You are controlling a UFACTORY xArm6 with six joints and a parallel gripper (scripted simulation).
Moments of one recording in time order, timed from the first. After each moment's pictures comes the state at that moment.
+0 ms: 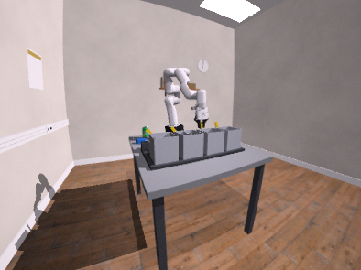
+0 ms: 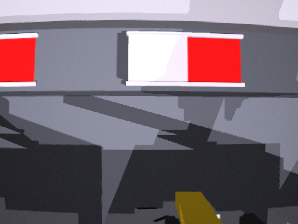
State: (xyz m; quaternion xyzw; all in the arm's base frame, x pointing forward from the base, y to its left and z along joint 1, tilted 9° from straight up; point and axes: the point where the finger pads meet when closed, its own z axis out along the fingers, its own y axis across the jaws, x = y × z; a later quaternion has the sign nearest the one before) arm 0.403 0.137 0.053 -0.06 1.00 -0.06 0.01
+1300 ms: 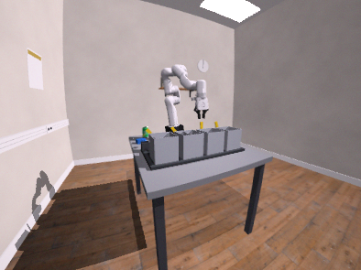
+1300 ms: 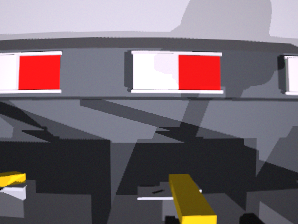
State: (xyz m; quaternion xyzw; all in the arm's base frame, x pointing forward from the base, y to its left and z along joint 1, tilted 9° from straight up) arm 0.400 0.146 0.130 -0.06 1.00 -0.06 0.01
